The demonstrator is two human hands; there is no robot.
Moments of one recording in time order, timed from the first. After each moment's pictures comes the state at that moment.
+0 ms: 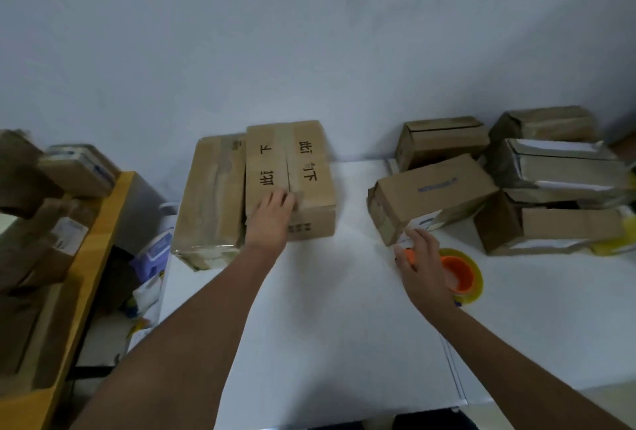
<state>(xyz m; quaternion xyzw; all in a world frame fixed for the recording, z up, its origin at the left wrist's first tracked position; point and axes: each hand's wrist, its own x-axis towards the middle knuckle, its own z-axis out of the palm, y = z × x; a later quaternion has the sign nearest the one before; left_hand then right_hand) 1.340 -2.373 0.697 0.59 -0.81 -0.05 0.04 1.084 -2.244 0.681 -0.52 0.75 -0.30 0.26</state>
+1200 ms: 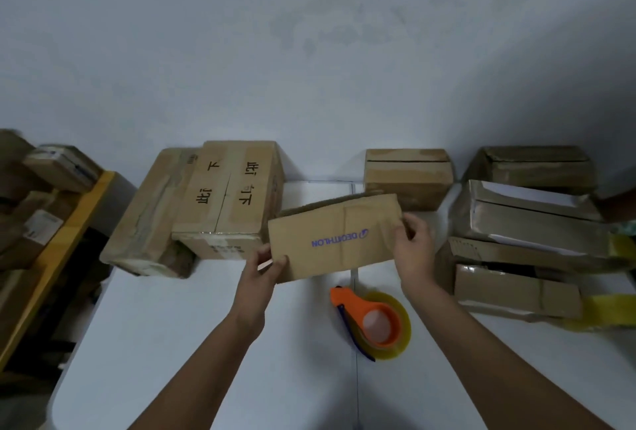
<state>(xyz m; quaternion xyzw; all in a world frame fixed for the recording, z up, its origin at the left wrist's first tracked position) 1.171 -2.301 0.696 0.67 -0.32 -0.52 0.43 0.917 -2.361 0.688 -0.36 0.73 -0.43 0.38</state>
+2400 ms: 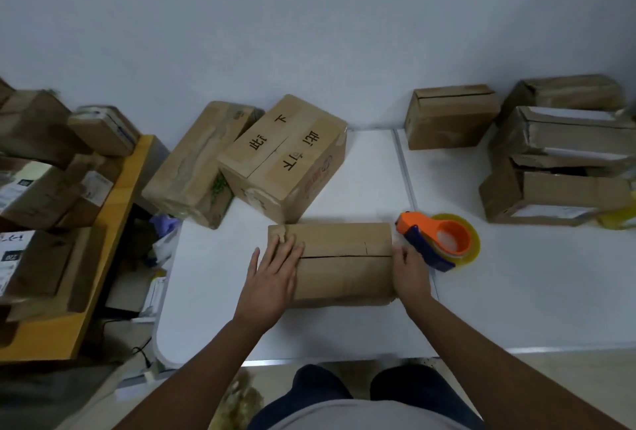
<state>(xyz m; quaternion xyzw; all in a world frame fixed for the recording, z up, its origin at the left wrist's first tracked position) 1.368 -2.185 0.632 0.58 -0.81 -0.11 0.02 1.097 -2.193 0.619 -0.37 0.80 -0.30 0.36</state>
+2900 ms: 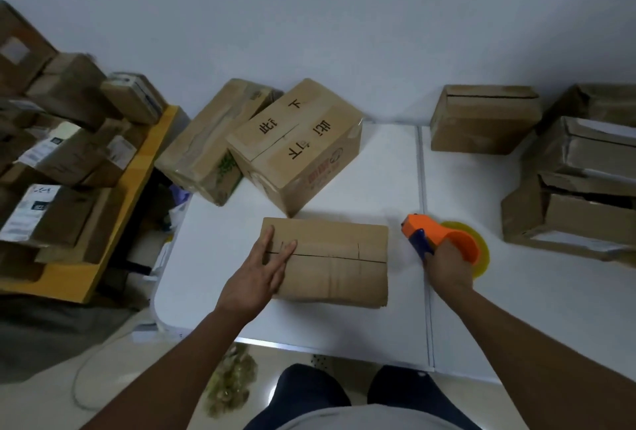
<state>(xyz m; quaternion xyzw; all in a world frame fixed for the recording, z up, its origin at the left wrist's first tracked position) 1.358 -2.167 0.640 0.62 -0.75 -0.21 0.10 0.992 -2.238 0.585 -0.51 0.83 -0.03 0.25</state>
